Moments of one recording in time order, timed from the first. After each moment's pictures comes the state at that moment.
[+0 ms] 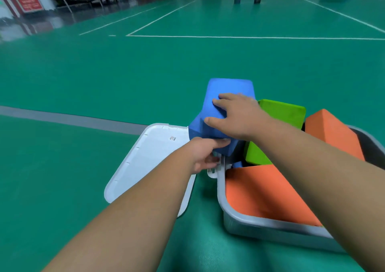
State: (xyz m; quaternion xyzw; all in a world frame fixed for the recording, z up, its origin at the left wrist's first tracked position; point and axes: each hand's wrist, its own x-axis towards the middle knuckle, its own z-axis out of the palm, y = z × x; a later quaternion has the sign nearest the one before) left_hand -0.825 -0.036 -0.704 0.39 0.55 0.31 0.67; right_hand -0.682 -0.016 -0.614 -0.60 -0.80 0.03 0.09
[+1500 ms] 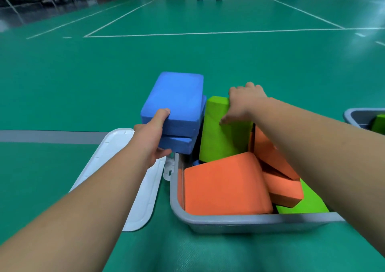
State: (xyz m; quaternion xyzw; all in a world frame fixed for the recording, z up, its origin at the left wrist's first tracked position) left_hand -0.793 -0.029 -0.662 0.31 0.63 0.44 0.56; right_hand -0.533 0.029 -0.627 -0.72 -0.69 -0.05 -0.07
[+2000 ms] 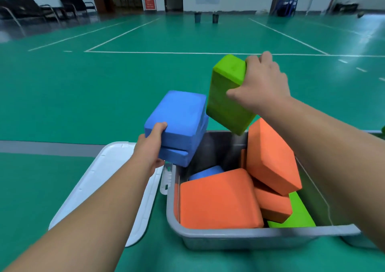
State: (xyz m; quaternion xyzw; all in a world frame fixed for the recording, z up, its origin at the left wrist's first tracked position) left_hand -0.792 -0.025 -0.659 0.34 0.62 0.45 0.55; right_hand -0.531 -0.024 -0.524 -0.74 -0.62 -0.14 0.23
